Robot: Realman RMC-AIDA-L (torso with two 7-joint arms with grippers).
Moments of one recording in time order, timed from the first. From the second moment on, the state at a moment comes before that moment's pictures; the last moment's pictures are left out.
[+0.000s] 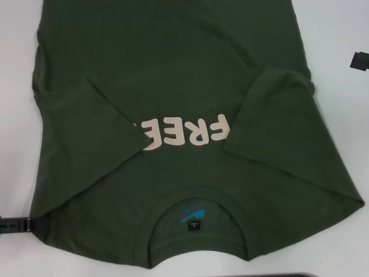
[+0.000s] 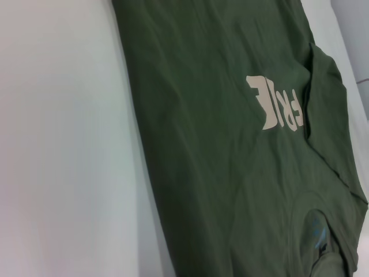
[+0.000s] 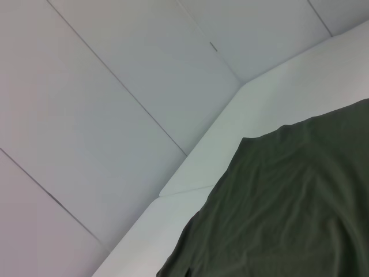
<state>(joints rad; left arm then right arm) -0.28 -1.94 -2.59 -0.69 -0.75 1.82 -2.06 0.40 1.94 -0.29 -0.67 -2.07 -1.80 1.82</state>
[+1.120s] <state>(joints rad) -0.30 -1.95 -2.59 -0.69 -0.75 1.81 -2.07 0.40 1.94 -0.29 -0.67 -2.07 -1.79 1.82</state>
